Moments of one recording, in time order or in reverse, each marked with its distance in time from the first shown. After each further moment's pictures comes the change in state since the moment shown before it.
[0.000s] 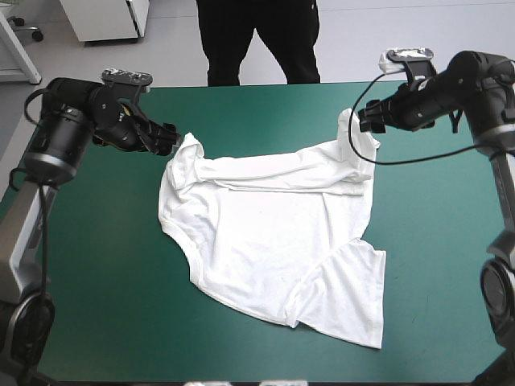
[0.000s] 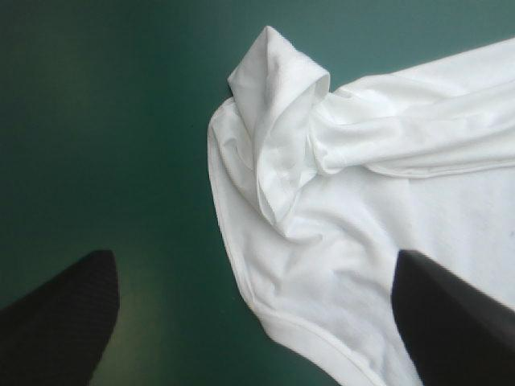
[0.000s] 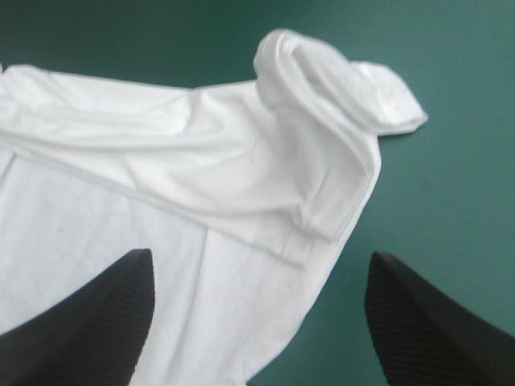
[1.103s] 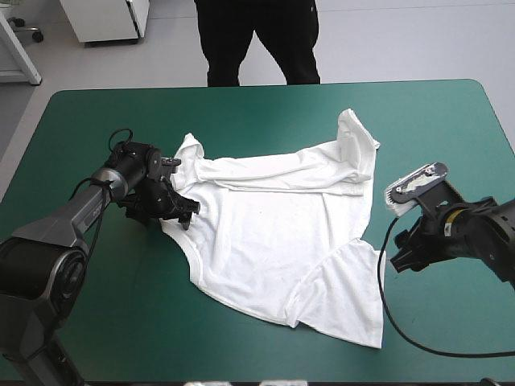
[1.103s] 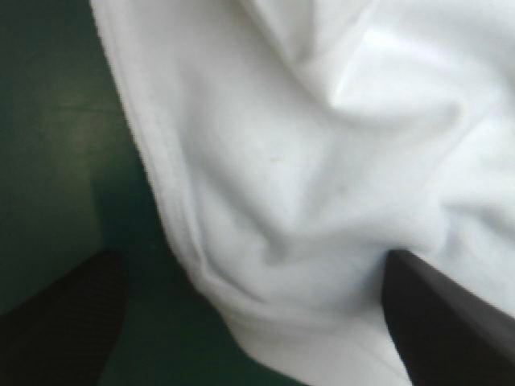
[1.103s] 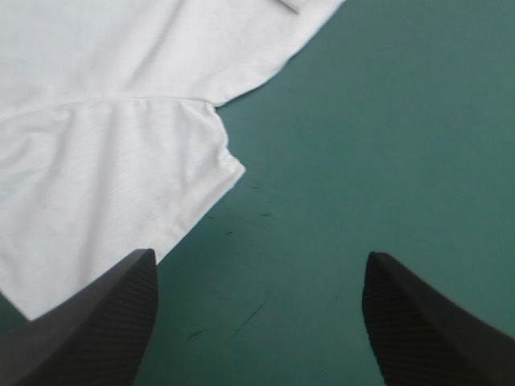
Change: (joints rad) left arm 0.000 0.236 0.438 -0.042 -0.180 -0.089; right arm 0.352 -0.693 0.706 -0.434 0.007 0.021
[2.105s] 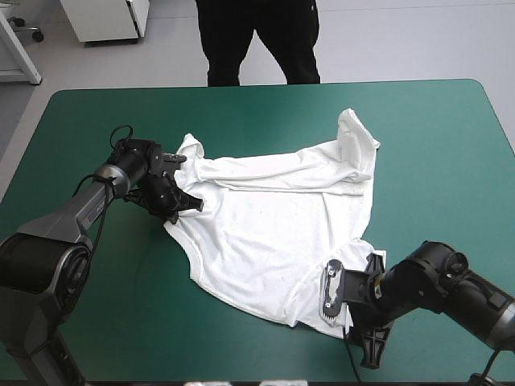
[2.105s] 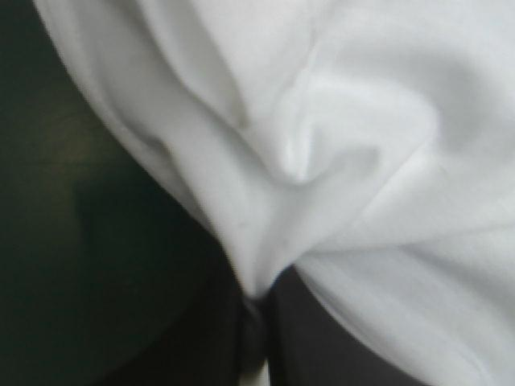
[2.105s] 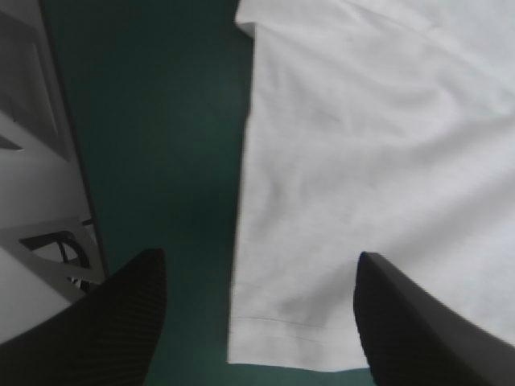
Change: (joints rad) left arm 0.002 0.048 -0.028 -0.055 -0.006 0.100; right arm 0.312 0.081 0.372 0.319 -0.188 -0.580
